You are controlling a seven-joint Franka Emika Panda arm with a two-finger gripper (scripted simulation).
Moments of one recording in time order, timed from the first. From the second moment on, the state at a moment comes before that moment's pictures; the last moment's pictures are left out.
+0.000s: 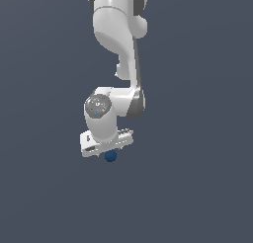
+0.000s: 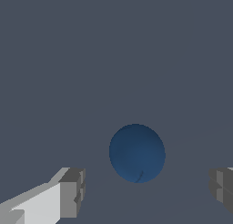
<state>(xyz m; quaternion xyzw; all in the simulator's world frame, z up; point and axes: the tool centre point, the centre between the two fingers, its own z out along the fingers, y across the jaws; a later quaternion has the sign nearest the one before) 0.074 -0.073 0.081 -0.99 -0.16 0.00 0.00</state>
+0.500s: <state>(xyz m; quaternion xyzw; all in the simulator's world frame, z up) 0.074 -0.073 0.054 -0.99 -0.16 0.00 0.00</state>
